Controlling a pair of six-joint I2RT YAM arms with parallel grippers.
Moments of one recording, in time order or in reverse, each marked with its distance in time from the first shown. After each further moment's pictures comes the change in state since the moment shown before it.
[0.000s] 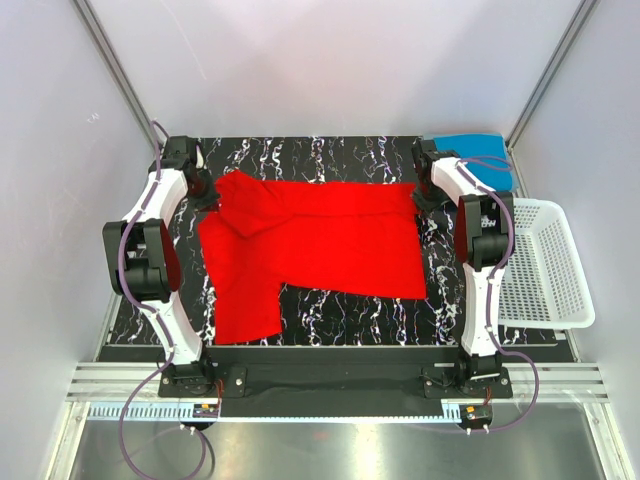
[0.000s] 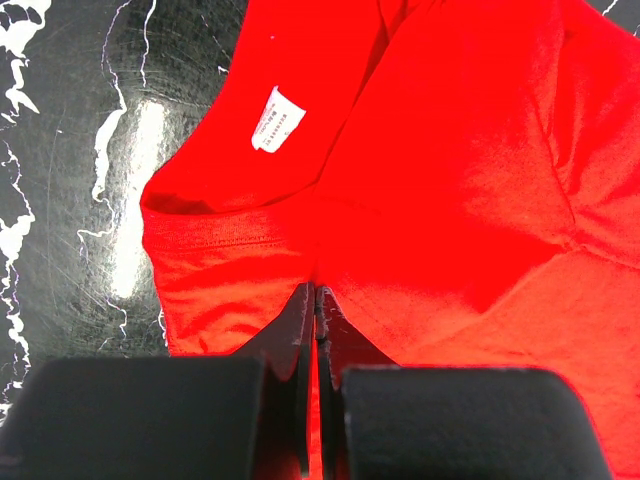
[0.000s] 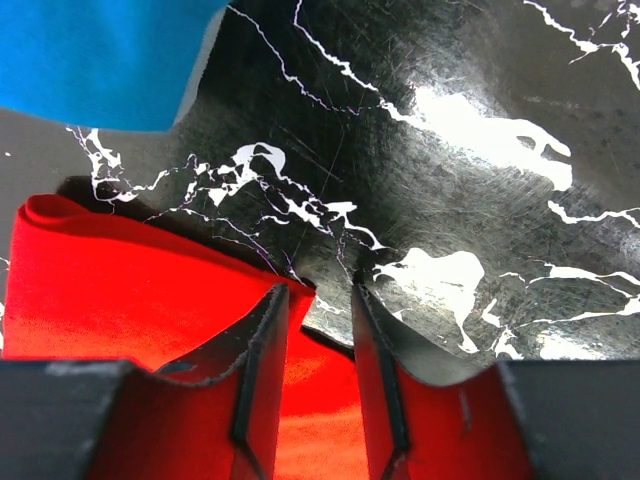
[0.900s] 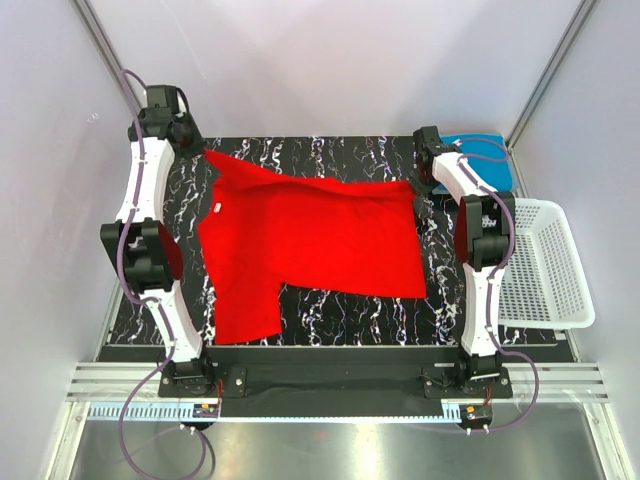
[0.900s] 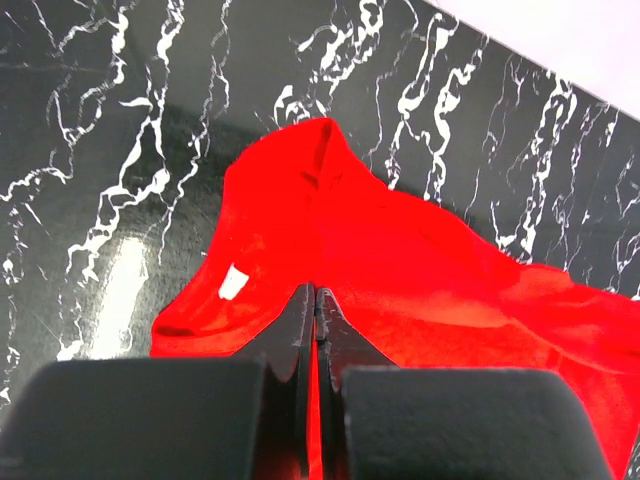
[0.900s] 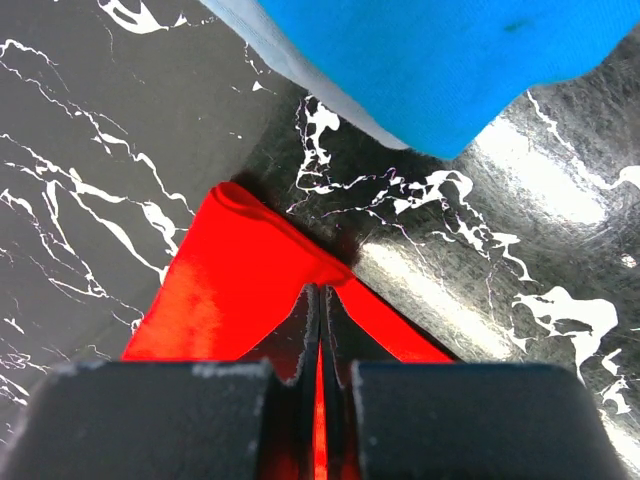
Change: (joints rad) left arm 0.011 0.100 0.502 -0.092 -0.027 -0.038; right arm 0.000 -0.002 0.069 0.165 -0.079 -0.135
